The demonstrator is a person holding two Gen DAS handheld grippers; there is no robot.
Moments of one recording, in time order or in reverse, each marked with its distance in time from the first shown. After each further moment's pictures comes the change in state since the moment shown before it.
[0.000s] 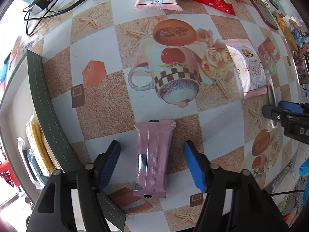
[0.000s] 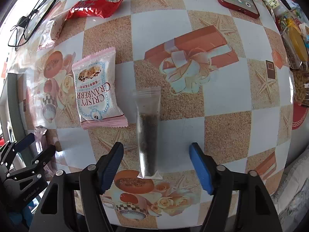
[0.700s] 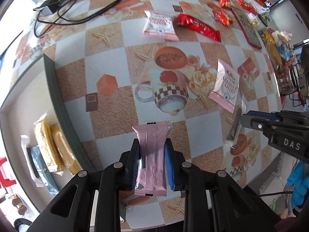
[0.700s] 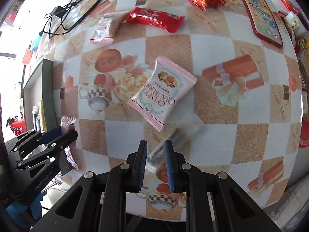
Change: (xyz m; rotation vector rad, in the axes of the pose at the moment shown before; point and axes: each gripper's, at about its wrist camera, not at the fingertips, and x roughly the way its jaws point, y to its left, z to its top) left arm -0.048 0.032 -0.005 -0.048 -0.097 -0.116; right arm -0.045 0.026 -0.011 -0.103 -0.046 0.161
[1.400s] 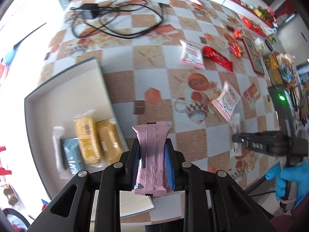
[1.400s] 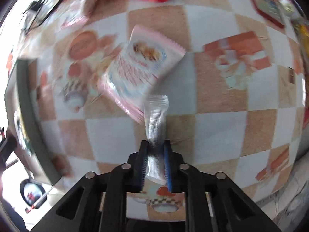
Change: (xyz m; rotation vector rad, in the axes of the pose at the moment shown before) left arm -0.054 0.062 -0.030 -0.113 -0.124 0.031; right arm 0.021 -0.017 -0.011 0.037 0.104 -0.055
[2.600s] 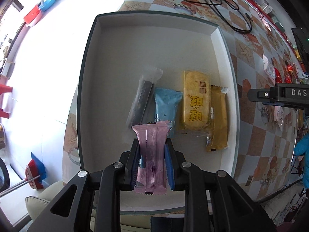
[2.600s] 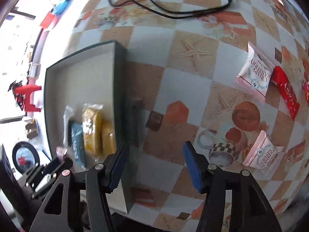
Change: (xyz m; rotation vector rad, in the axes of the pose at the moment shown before) left arm 0.027 0.142 -0.069 -0.347 0.079 0.073; right arm 0.016 0.224 0.068 -0.292 -0.014 0.012
